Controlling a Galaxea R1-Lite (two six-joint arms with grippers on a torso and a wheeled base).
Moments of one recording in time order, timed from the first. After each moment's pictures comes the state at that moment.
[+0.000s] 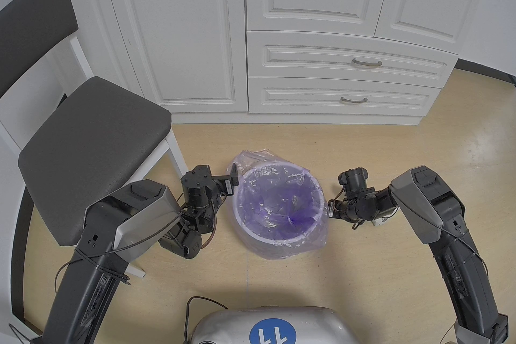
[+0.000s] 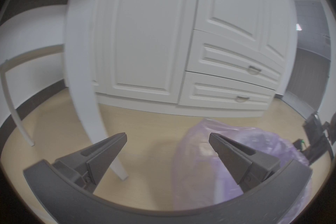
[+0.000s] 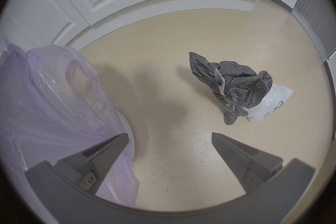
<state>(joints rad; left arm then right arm) -0.41 2.76 -1.45 -1.29 0.32 -0.13 0.25 2.85 -1.87 -0.18 -0.11 0.37</state>
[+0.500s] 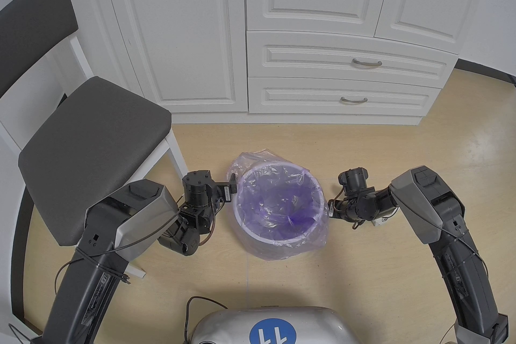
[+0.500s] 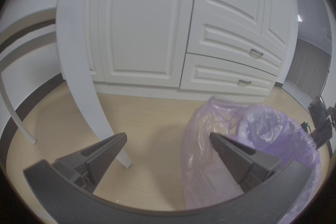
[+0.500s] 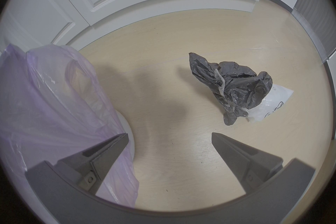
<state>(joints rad) -0.39 2.78 -1.50 -1.13 0.28 -0.13 0.25 2.86 -1.88 -0.18 -0.11 0.37</state>
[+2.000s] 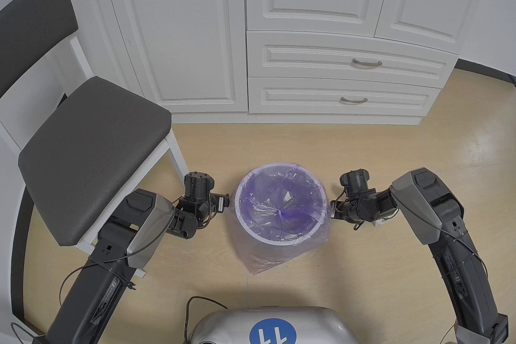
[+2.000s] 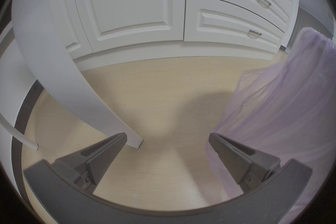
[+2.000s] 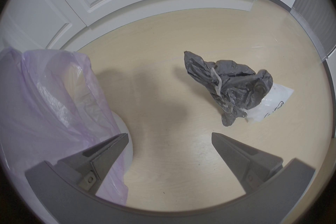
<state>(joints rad) -0.31 3.00 -2.00 -0.55 0.18 -0.02 0.23 2.87 -1.89 -0.18 -0.12 0.37</state>
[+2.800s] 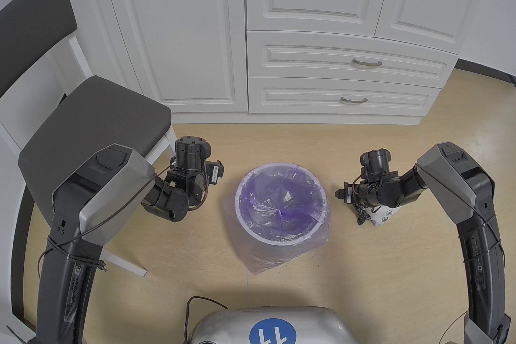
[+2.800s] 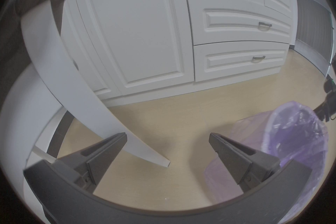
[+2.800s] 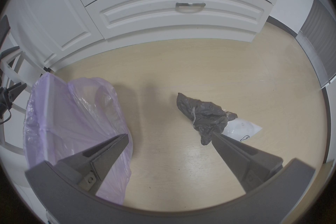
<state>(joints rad) -0.37 2.58 -1.54 -0.73 0.40 0.09 0.19 2.62 -1.59 -0.33 -0.11 0.18</state>
